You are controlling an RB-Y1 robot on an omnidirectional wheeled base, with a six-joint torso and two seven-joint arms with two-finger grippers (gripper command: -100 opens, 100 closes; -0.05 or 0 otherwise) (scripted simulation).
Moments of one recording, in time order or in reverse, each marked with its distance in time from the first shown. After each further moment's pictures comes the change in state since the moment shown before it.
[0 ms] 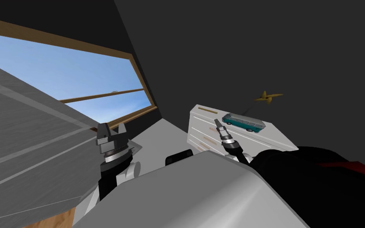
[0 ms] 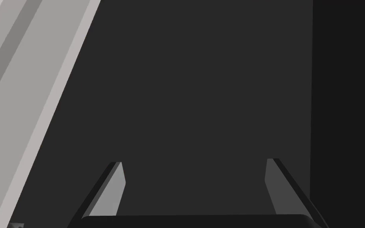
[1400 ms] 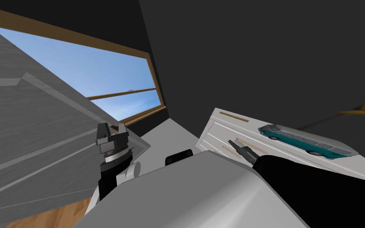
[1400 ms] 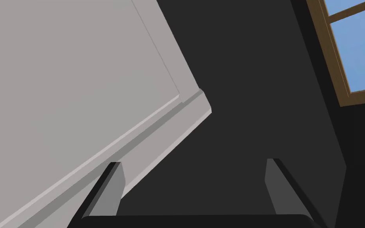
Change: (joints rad) left arm 0.000 0.000 0.000 0.000 0.000 0.000 0.000; right arm 0.374 -0.176 -0.204 0.308 0.157 -0.181 0.035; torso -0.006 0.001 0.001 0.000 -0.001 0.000
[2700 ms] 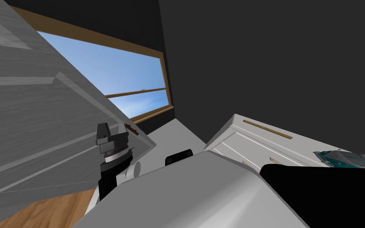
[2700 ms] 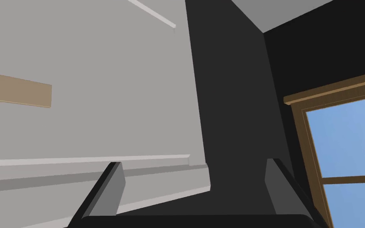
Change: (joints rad) left arm 0.000 0.000 0.000 0.000 0.000 0.000 0.000; right arm 0.368 -0.241 -0.211 0.331 0.109 -0.198 0.018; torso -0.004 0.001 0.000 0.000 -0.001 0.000
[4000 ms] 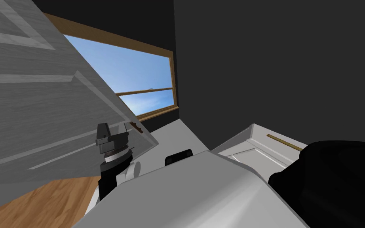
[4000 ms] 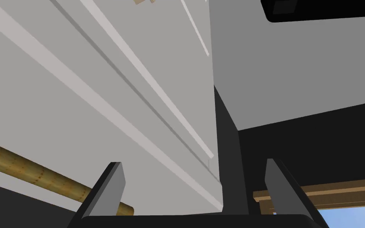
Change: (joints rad) left arm 0.000 0.000 0.000 0.000 0.000 0.000 0.000; right arm 0.285 -0.281 -0.146 0.286 0.072 -0.191 0.007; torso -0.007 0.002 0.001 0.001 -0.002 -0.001
